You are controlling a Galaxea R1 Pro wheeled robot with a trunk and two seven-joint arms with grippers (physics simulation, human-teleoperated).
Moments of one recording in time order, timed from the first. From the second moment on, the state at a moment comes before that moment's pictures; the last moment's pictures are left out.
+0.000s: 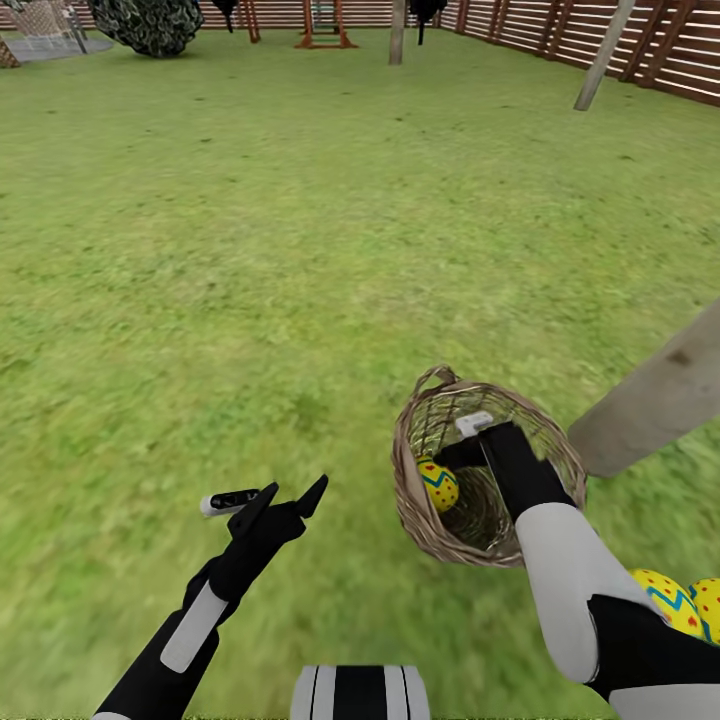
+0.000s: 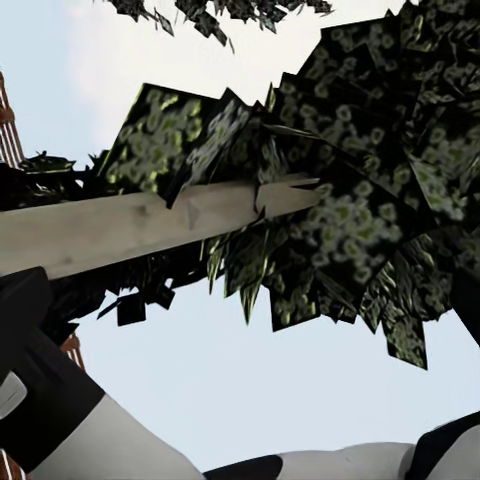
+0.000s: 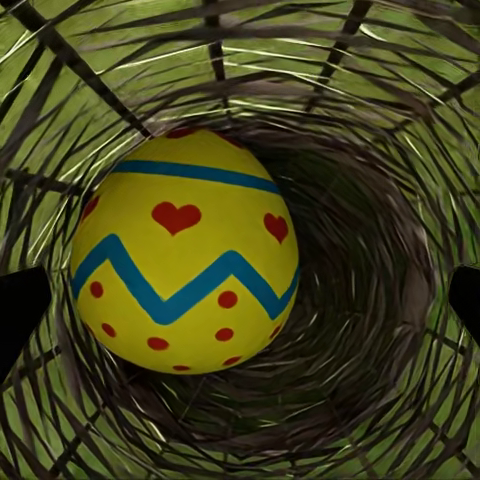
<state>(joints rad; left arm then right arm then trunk) -0.40 0.02 -0.19 -1.06 1.15 0.57 -1.40 -0.98 0.07 -0.21 -0.71 0.64 0.71 0.46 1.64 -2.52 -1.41</state>
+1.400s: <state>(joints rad) -0.38 0.01 -0.21 -1.06 1.24 0.56 -1.41 -0.99 0.06 -0.21 -0.74 0.62 0.70 0.47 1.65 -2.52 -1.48</state>
